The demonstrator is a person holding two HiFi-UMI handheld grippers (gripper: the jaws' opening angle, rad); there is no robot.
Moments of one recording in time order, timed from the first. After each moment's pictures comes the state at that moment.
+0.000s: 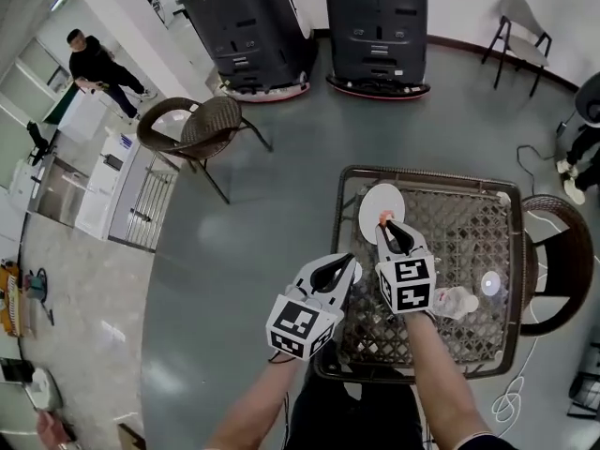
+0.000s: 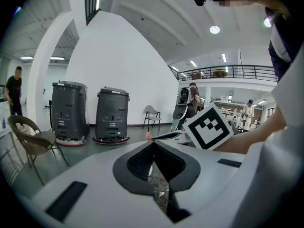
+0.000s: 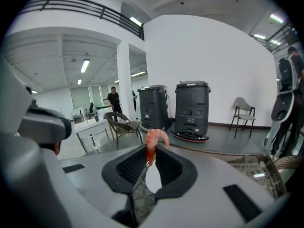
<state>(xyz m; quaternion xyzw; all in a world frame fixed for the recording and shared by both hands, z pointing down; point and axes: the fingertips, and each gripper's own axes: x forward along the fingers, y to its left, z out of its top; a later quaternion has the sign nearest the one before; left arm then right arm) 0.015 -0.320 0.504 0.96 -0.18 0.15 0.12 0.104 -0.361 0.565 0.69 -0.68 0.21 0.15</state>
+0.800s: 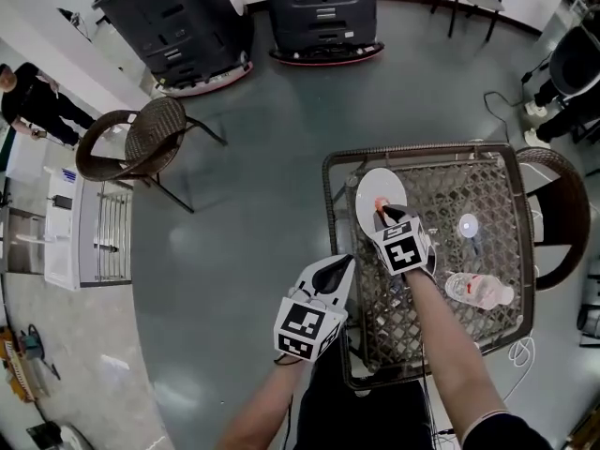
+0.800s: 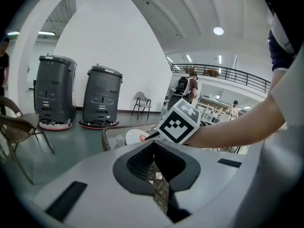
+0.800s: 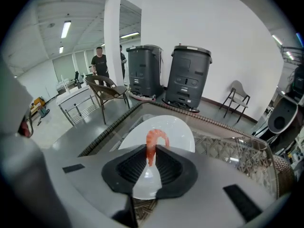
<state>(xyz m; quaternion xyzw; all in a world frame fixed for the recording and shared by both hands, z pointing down) 0.017 -0.365 0.603 0.96 -0.08 0.21 0.17 0.137 -0.402 0.714 0.67 -0.59 0.33 0.31</state>
